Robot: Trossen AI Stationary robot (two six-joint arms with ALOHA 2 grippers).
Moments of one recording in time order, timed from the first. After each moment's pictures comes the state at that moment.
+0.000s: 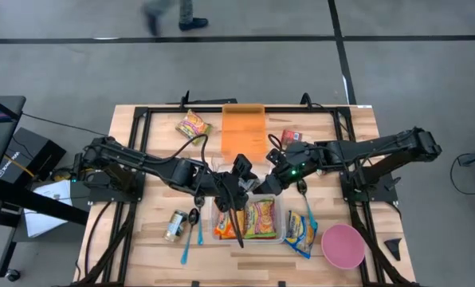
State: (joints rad) left arm -0.30 1.72 1.63 -0.61 -0.49 0.79; right arm 0.14 1.33 1.12 -0.29 -0.18 1.10
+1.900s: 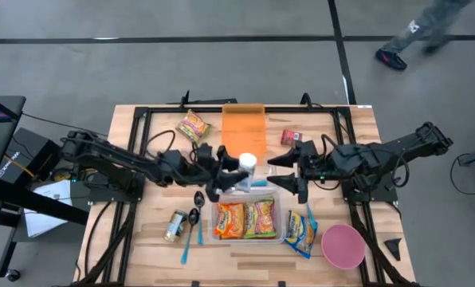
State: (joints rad) left arm -0.21 1.46 0.92 0.88 -0.23 -0.42; right arm 0.36 1.13 1.12 -0.11 0.39 0.47
